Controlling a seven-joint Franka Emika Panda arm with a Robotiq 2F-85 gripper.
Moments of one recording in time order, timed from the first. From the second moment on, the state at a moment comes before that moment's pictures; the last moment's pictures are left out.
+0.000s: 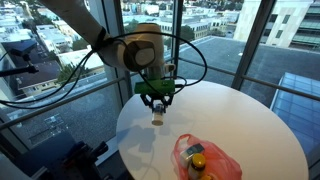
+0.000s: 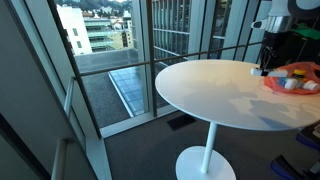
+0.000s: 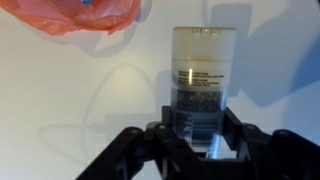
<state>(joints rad) -0.11 0.08 -0.05 -2.40 -0.20 2.50 -0.62</state>
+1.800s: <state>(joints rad) -0.21 -0.13 -0.27 -2.44 0.00 2.31 -0.67</state>
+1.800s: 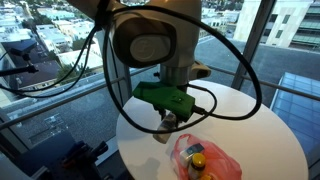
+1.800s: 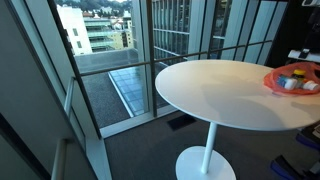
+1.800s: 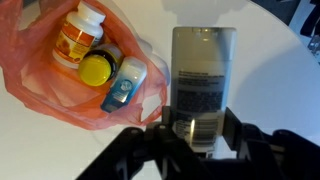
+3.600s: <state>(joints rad) -0.37 0.10 -0.39 -2.32 0.03 2.43 -0.57</state>
